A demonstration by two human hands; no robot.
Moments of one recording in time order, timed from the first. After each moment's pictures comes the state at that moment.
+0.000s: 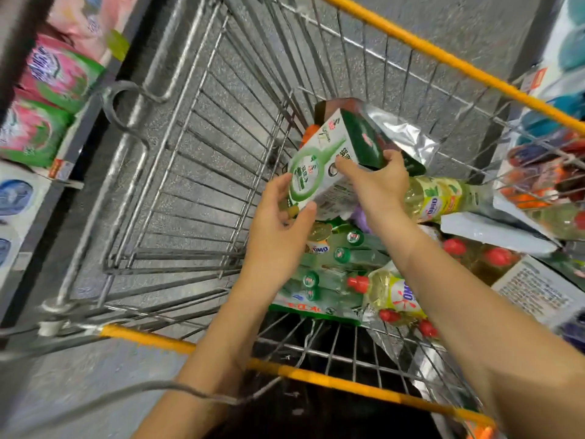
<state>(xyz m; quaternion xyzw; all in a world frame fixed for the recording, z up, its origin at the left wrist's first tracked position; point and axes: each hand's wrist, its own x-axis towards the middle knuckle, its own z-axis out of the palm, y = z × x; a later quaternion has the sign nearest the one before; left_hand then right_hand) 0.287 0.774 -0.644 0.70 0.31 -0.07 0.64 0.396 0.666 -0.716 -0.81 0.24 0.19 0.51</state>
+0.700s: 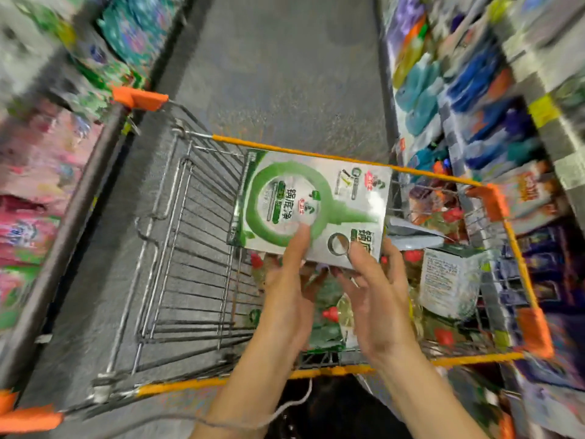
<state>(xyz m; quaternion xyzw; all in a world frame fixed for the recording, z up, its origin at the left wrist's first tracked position) 0.255 0.722 -0.544 0.40 0.29 -0.14 0.86 0.237 0.623 -0.543 -0.50 0.26 0.03 0.83</state>
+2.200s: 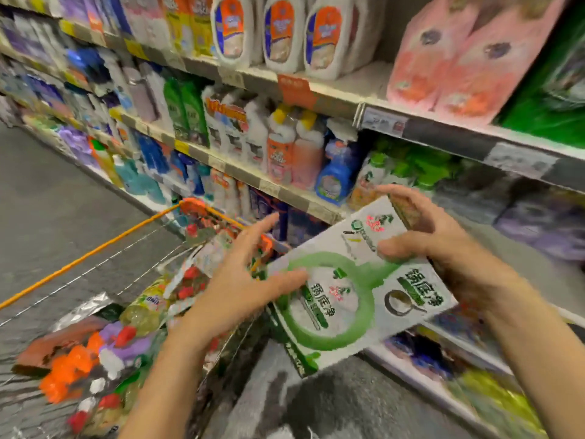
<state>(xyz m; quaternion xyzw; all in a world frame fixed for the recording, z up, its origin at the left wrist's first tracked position) 0.097 0.565 -0.435 0.67 -0.47 -0.34 0.47 -0.121 0.425 -0.381 -0.63 0.33 -0.23 0.66</state>
